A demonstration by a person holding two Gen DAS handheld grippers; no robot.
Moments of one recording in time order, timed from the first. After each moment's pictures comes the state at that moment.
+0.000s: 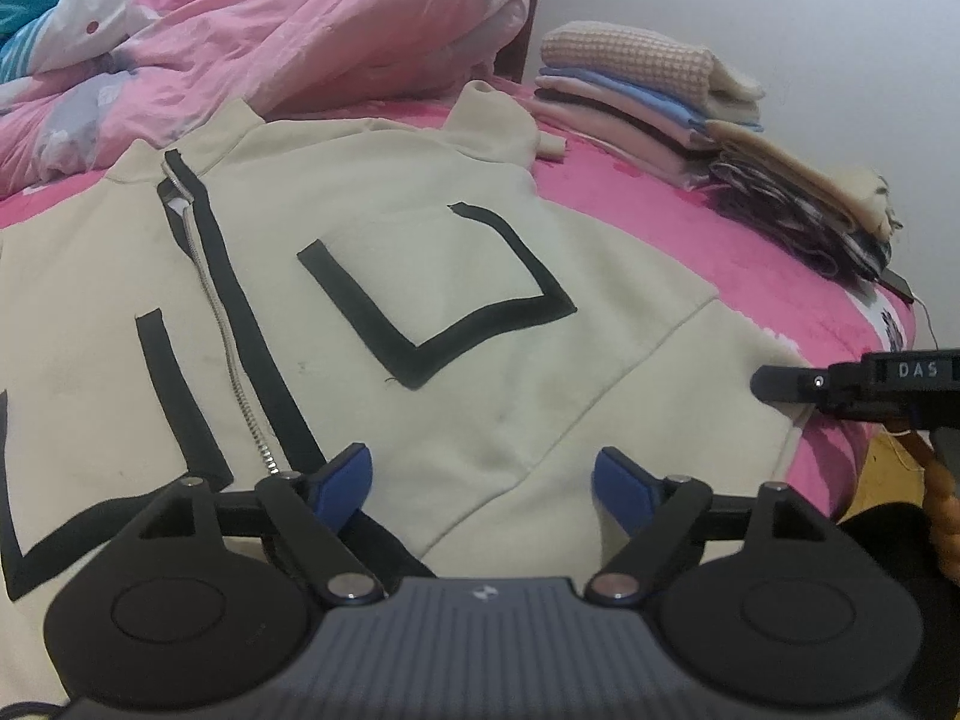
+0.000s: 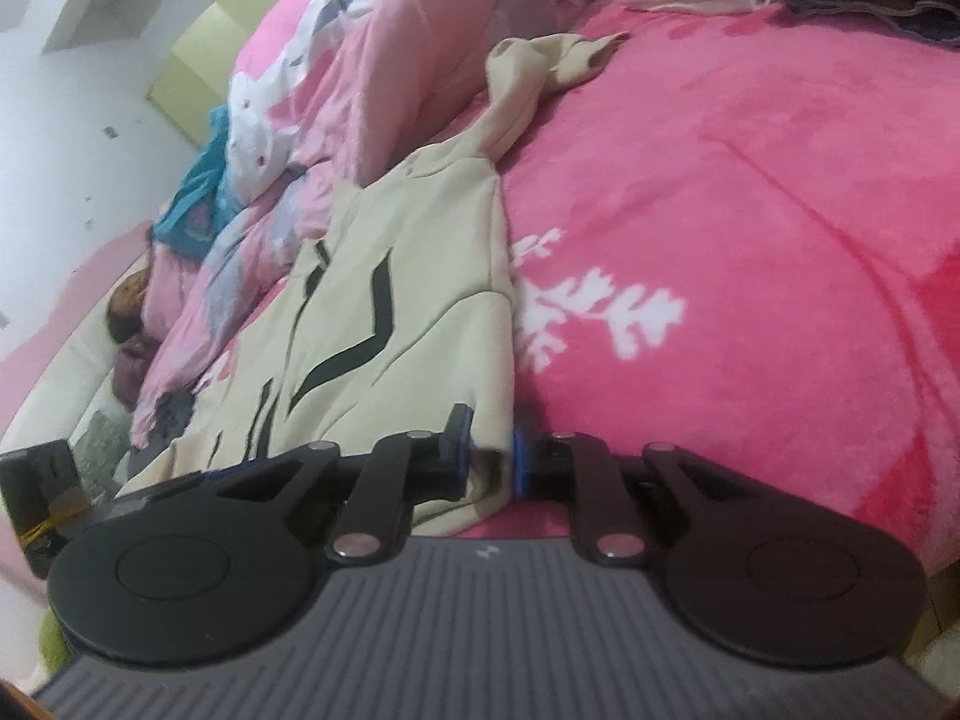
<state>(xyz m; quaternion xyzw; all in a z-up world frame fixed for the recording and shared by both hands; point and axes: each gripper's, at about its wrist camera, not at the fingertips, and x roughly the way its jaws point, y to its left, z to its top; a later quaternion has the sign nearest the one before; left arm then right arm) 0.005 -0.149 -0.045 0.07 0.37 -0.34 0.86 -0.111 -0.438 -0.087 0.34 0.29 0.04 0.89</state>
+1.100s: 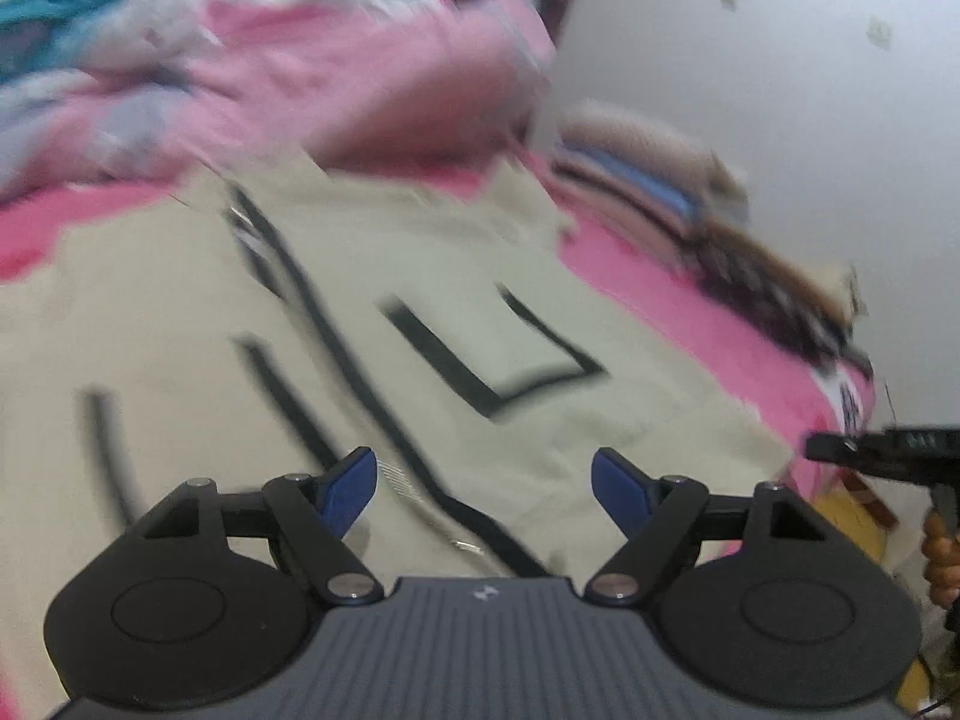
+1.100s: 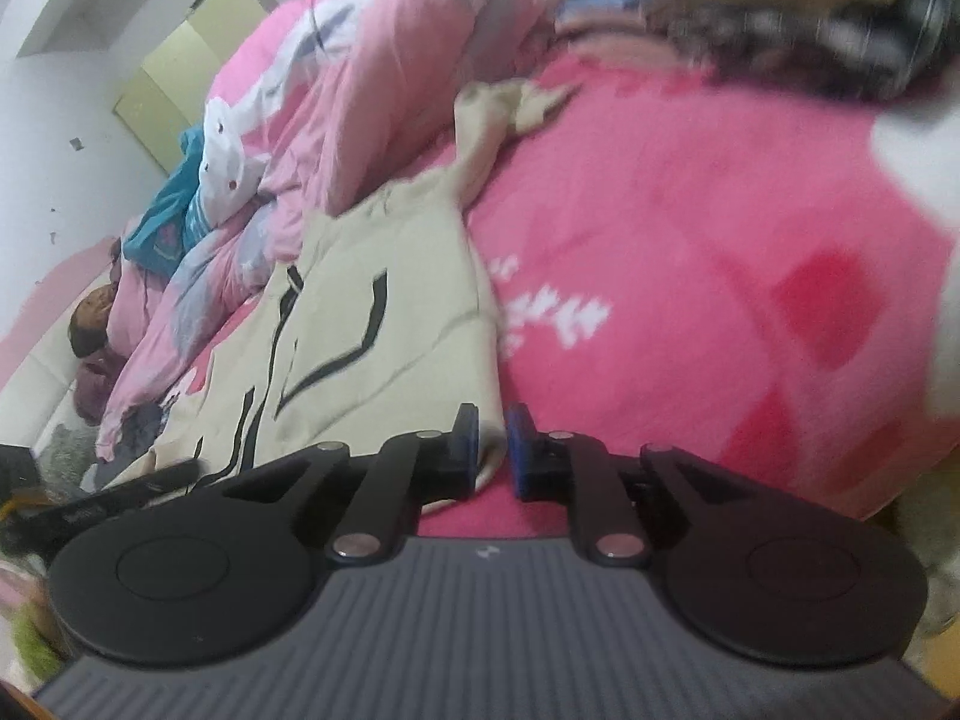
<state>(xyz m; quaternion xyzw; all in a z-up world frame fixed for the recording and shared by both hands) -0.004 -0.056 0.001 -0.01 0.32 -0.34 0.88 -0.173 -0.430 -0.050 0.31 0.27 -0.03 0.91</state>
